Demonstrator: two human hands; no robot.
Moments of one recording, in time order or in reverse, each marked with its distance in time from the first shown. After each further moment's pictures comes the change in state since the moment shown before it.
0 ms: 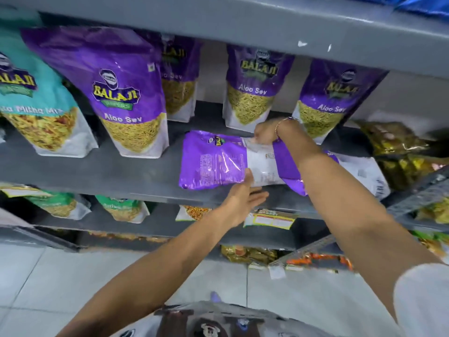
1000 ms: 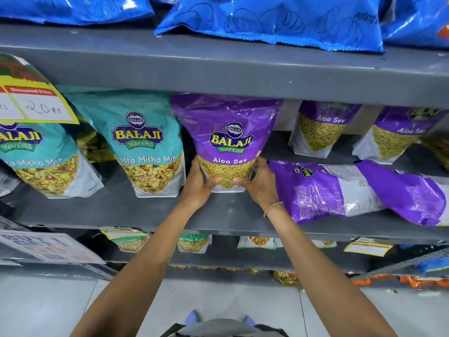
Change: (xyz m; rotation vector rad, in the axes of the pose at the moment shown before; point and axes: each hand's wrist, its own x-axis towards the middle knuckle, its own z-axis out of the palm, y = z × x) left_hand -0.012 0.213 -0.273 0.972 0.194 0.880; right_hand 0.021 -0.267 0.043 1.187 0.811 -0.040
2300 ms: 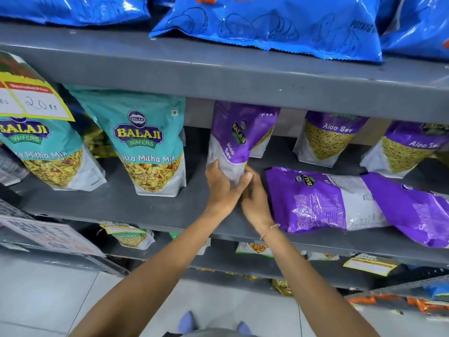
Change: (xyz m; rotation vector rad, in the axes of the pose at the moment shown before) left_hand -0.011 0.036 0.065 -0.001 0.177 -0.086; right_hand -0.023 0.016 0.015 0.284 -0.088 -0.022
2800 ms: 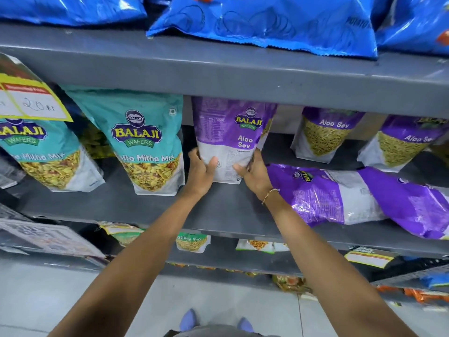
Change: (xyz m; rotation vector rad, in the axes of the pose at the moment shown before) left_hand 0.041 -0.010 -0.044 0.027 -0.048 -0.037; right_hand 0.060 -0.006 -0.010 0.064 -0.050 0.062
